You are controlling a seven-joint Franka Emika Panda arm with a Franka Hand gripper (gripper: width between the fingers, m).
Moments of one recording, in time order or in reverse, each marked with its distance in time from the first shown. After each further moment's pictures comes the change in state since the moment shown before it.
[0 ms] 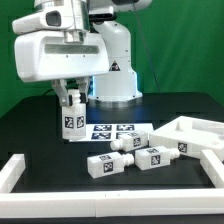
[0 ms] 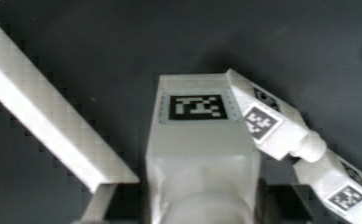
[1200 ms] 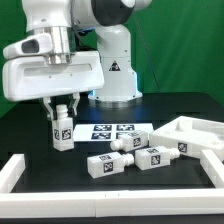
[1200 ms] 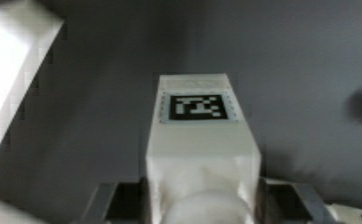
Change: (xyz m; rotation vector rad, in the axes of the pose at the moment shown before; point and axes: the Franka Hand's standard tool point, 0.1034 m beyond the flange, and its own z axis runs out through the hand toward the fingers) arm -0.041 -0.054 0.023 0.138 -0.048 0.478
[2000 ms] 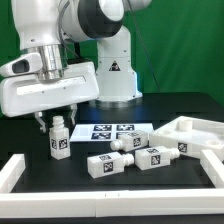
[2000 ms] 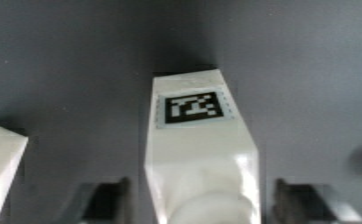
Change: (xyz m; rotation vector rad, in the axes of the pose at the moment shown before) arm -0.026 0.003 0.019 0.016 -0.013 0.051
